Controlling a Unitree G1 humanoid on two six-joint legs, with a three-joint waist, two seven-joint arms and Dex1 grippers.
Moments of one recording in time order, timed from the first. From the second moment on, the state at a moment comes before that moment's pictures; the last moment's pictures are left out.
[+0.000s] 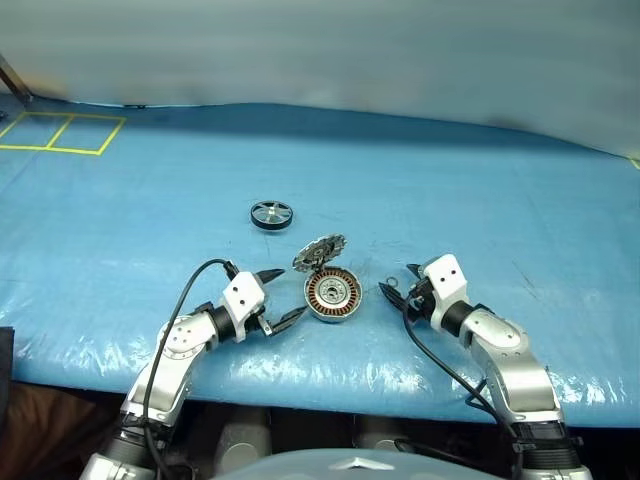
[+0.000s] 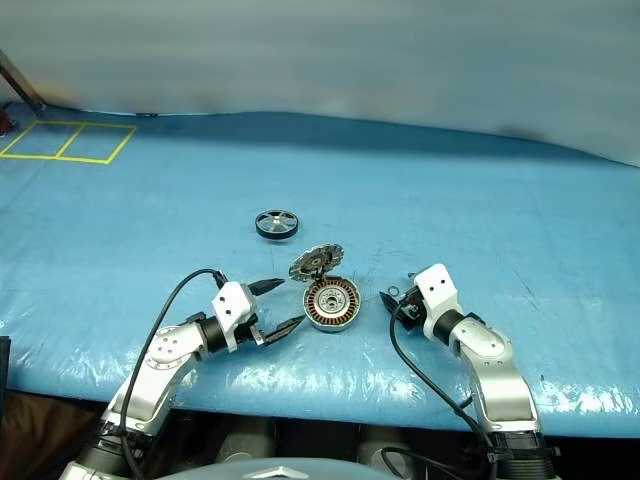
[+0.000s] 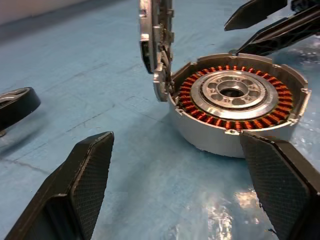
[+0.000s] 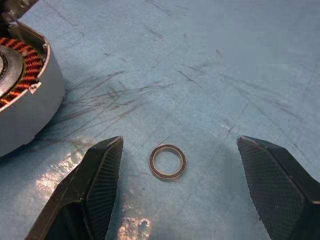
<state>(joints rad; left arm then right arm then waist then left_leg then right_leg) 0.01 0.40 -0.19 -0.07 -0.12 -0.02 -0.77 0.04 -0.36 -0.05 -0.16 0.09 0.36 0.58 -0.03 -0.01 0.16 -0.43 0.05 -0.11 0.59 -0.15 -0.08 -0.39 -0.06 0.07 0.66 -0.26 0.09</state>
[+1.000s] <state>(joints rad) 0.06 0.47 -0.18 -0.07 -0.16 -0.03 -0.86 0.04 -0.36 0.00 -0.14 0.16 0.37 0.55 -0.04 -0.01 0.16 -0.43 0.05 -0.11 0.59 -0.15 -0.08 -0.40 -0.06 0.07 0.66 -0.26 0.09</state>
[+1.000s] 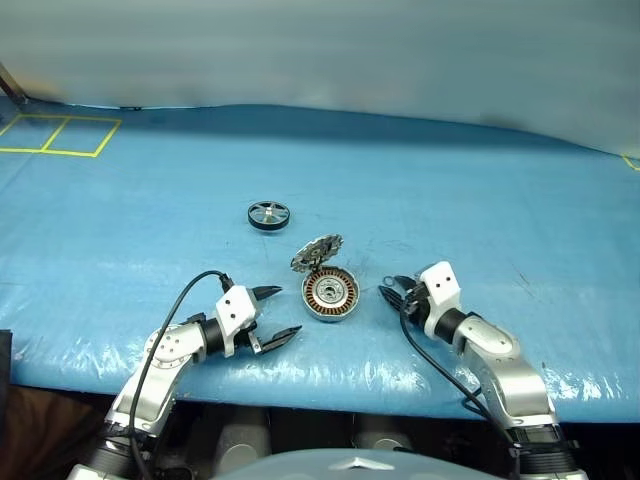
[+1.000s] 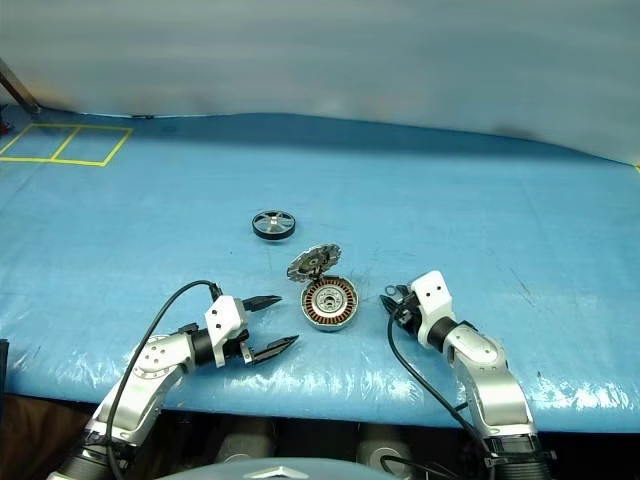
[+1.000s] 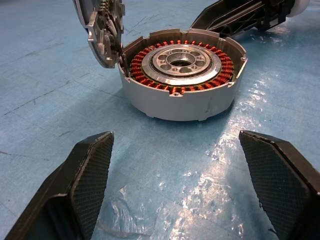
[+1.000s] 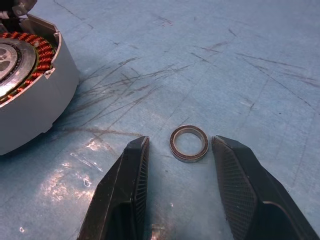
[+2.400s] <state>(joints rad) 0.05 0.47 -0.19 -0.03 -0.16 -0.07 -0.87 -0.02 -0.39 0.23 -0.38 0.21 0.47 0.61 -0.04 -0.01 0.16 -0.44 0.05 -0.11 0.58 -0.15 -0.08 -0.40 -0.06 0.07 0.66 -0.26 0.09</state>
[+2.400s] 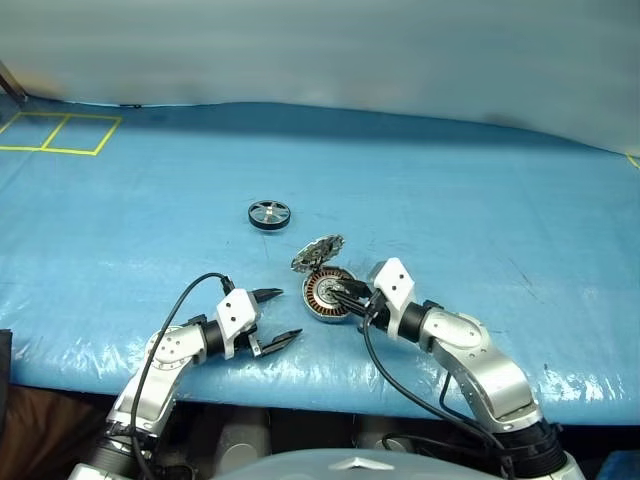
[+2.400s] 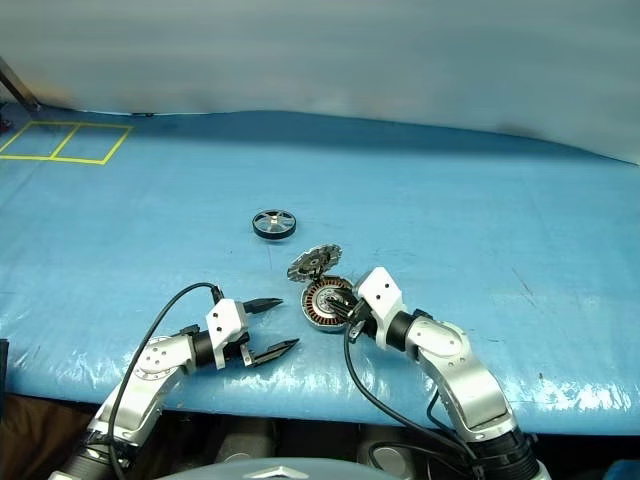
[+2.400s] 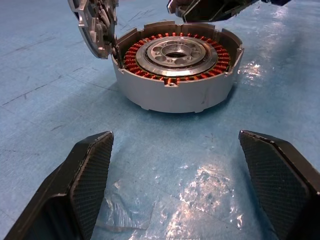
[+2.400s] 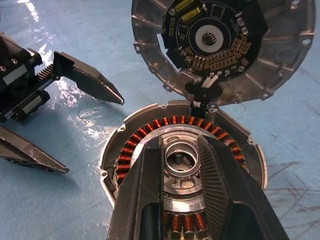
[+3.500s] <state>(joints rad) 0.06 0.46 -0.20 -0.03 -0.14 -0.07 -0.84 -0.07 -0.37 0.27 -0.29 0.18 0.46 0.61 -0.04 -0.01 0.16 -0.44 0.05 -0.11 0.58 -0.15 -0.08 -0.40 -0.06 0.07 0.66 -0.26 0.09</state>
